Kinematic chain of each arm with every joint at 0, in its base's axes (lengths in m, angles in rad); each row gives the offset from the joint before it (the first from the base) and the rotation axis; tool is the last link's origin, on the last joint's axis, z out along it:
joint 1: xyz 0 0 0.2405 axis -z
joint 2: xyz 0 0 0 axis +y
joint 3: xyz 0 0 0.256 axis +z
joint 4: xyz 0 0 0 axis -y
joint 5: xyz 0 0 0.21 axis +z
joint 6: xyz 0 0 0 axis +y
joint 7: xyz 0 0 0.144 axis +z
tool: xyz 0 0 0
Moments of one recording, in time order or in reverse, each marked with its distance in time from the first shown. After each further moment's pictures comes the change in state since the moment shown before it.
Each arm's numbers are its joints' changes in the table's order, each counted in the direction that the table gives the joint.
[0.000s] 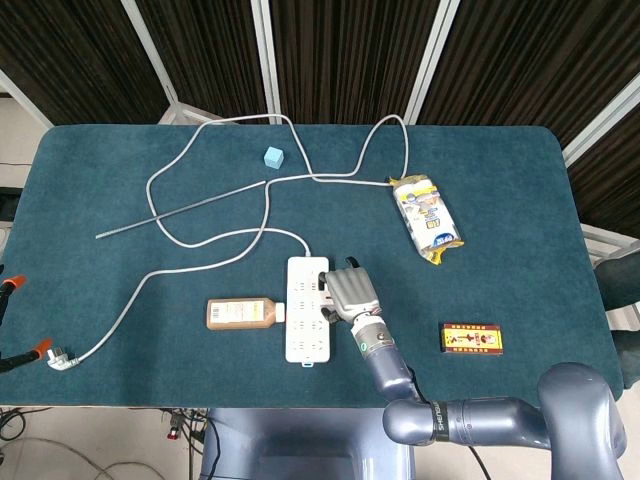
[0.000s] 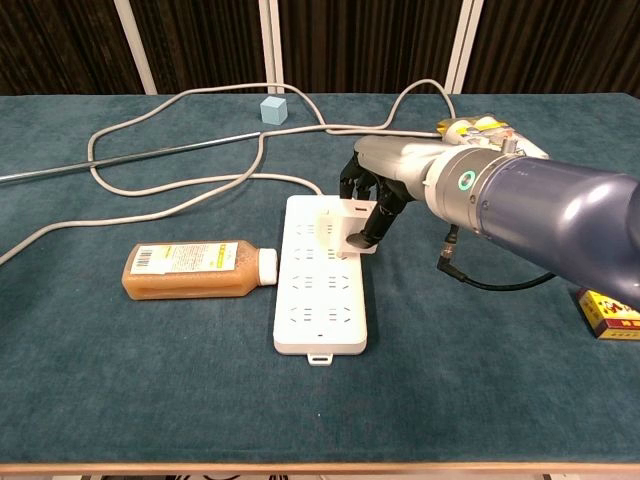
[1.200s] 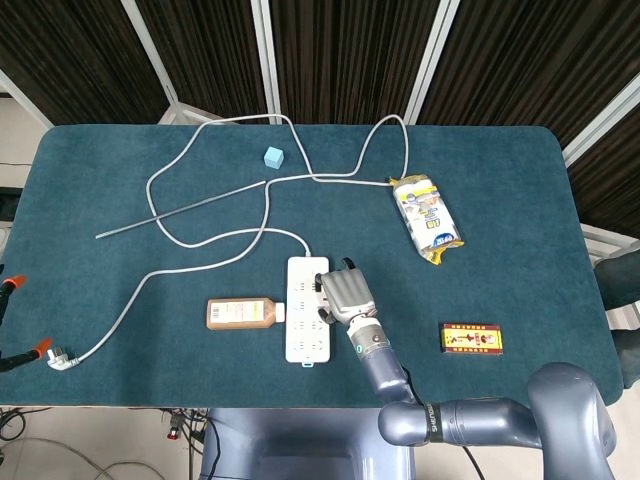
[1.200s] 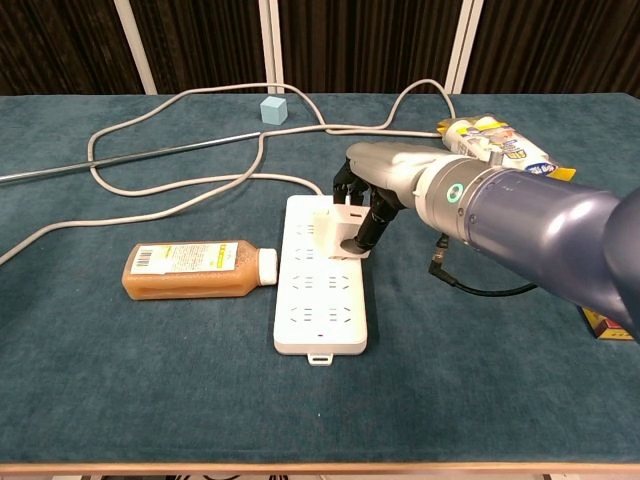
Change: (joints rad) left arm 0.000 0.000 -0.002 -0.001 -0.003 0.000 0.000; right arm -0.013 -0.033 -0.020 -0.040 -0.019 0.009 0.005
